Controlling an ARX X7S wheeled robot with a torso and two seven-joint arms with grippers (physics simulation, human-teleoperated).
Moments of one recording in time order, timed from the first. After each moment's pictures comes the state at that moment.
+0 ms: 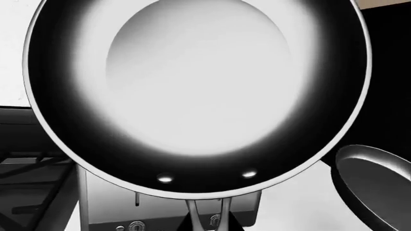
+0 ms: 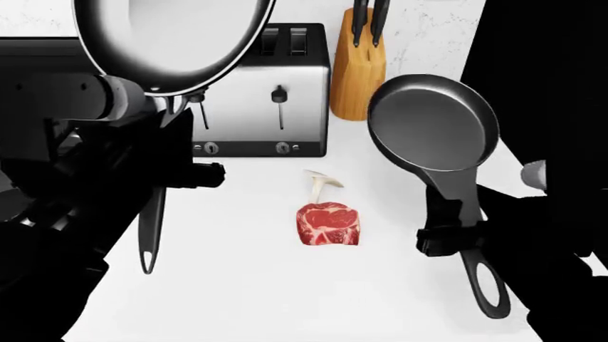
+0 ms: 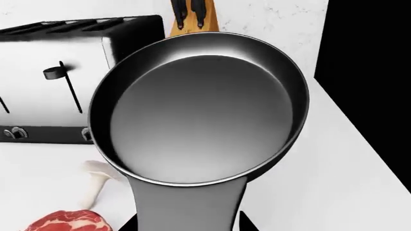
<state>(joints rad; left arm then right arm) -0.85 -0.73 0.21 0.68 -1.63 -0.82 -0.95 0.48 0.81 0.00 -0.66 1.54 0.93 0.81</state>
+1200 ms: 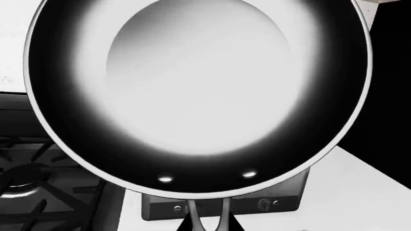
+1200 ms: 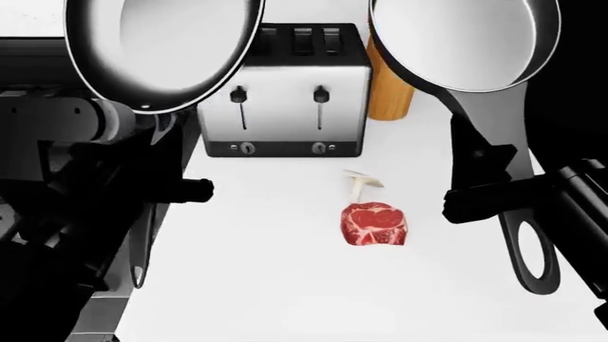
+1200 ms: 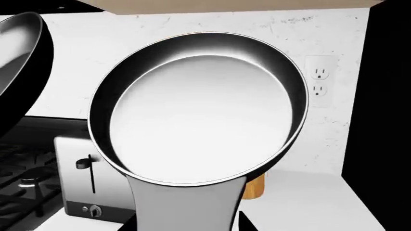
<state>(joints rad) -0.75 -0.78 0.18 0.71 -1.60 -0.78 -0.92 0.77 0.94 0.03 -0.83 1.82 0.88 0.98</state>
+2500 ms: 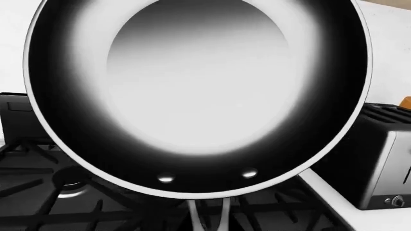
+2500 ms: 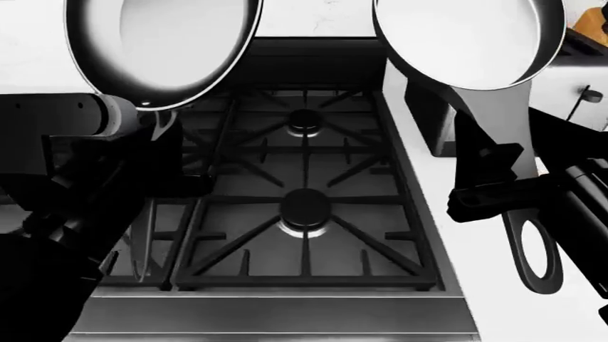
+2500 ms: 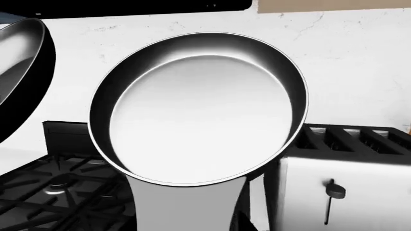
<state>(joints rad) -0.76 -0.77 0.20 0.69 -1.58 -0.78 -0.91 0.75 0.95 0.05 -0.83 1.81 0.86 0.96</state>
